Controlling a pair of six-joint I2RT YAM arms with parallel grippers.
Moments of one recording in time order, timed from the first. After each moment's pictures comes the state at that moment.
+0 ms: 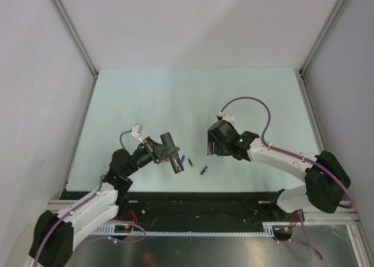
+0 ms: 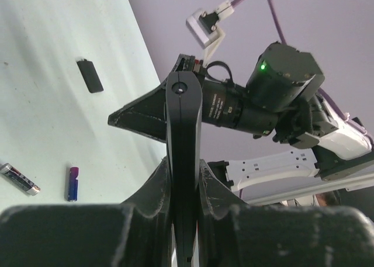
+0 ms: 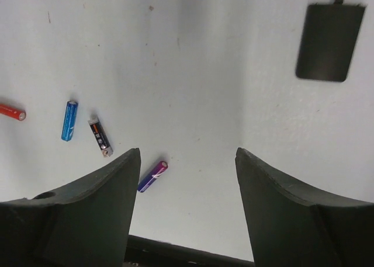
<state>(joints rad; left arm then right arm) -0.48 0.76 0.12 0.71 0.48 -1.20 0.84 1.40 0.93 -0.49 0.29 0.71</state>
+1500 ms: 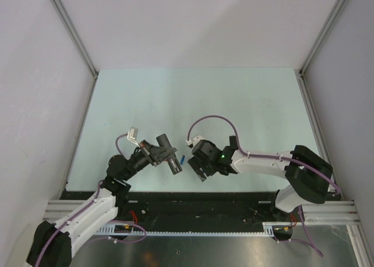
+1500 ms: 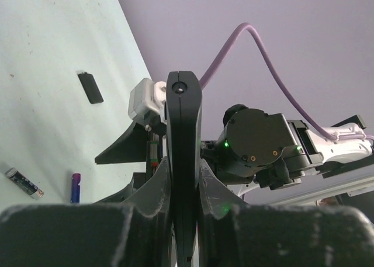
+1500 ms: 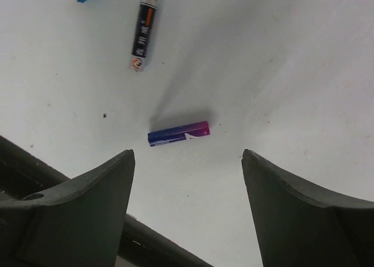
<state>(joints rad) -0.48 0.63 0.05 0.70 0.42 -1.20 1.08 1.54 0.88 -0.40 0.21 0.32</state>
